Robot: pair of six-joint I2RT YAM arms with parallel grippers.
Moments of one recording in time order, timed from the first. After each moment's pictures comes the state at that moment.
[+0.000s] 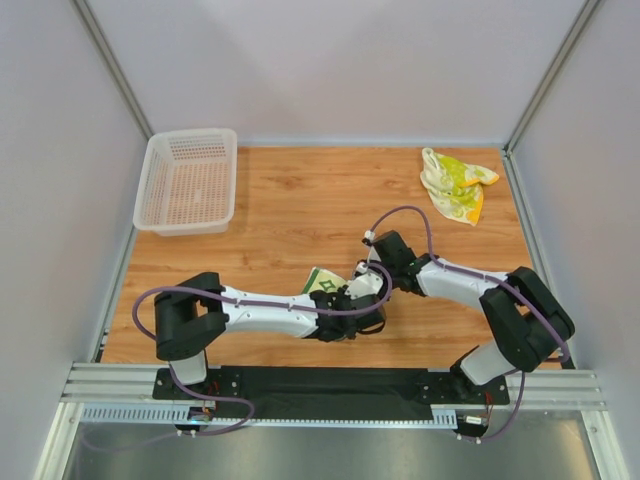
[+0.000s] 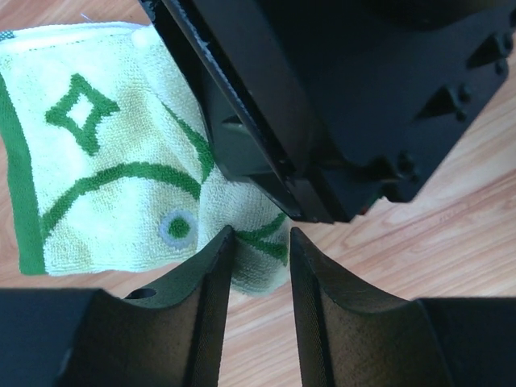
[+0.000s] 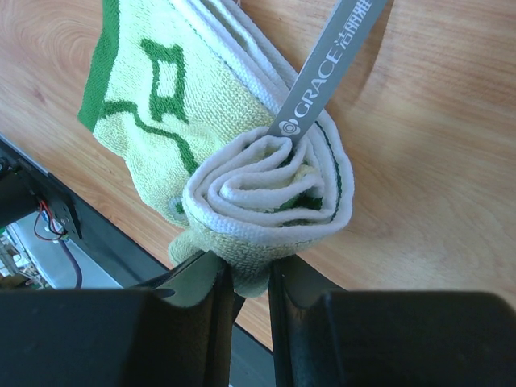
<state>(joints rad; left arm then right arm) -1.33 1.75 1.09 -0.44 -0.49 -0.63 0.62 1.51 0.70 -0.20 -0.42 0.67</state>
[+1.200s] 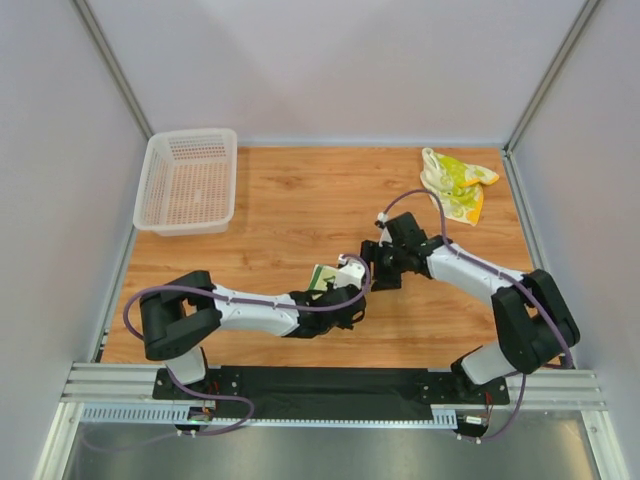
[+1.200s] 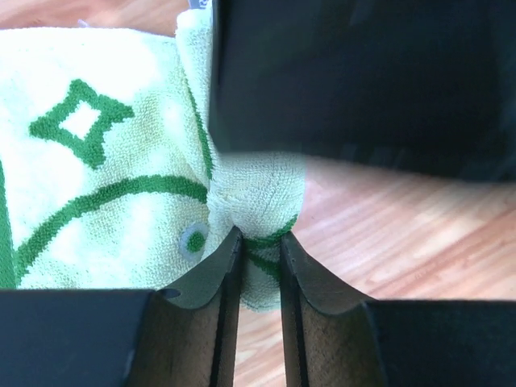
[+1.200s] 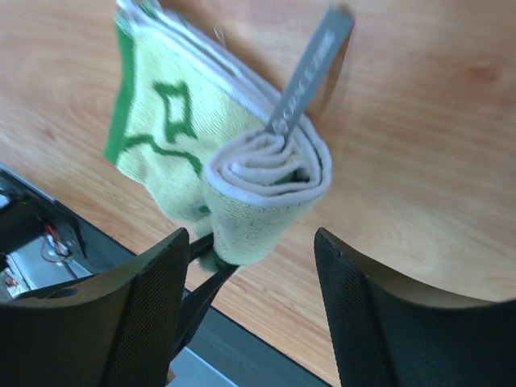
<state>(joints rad) -1.25 1.70 0.86 -0.01 -0.44 -0.66 0.53 1.51 0.81 -0.36 -0.39 0.59</state>
